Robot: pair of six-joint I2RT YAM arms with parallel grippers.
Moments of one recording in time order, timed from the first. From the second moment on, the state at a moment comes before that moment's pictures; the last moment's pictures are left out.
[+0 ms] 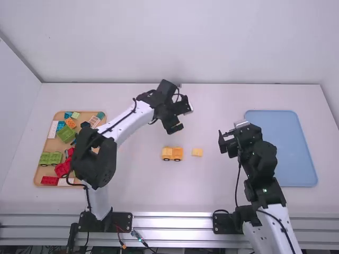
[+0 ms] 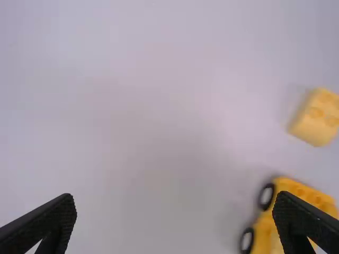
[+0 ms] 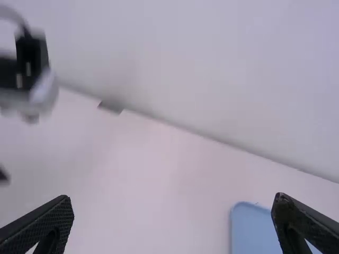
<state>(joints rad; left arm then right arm) -0.44 1.92 1.54 -0.67 0.21 0.66 0.12 0.68 0.46 -0.10 -0.12 -0.31</state>
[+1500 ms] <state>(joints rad) -0.13 1.23 0.57 0.26 -0.14 0.15 0.43 1.82 1.04 -0.68 -0.12 -0.97</state>
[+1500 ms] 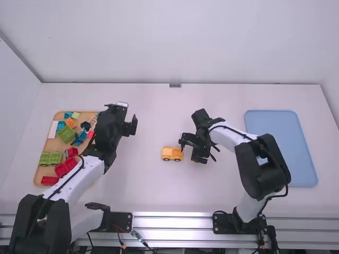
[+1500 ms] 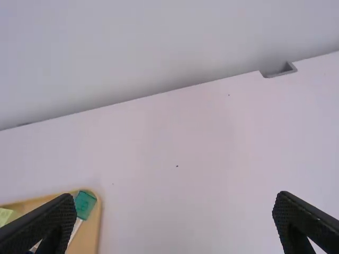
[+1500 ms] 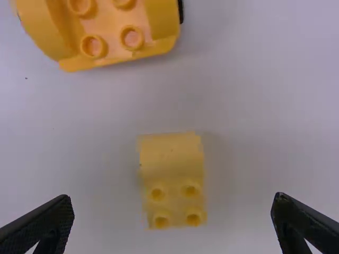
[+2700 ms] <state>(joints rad) -0.13 1.23 0.57 0.21 -0.14 0.15 0.41 1.82 0.96 -0.55 -0.14 -0.97</state>
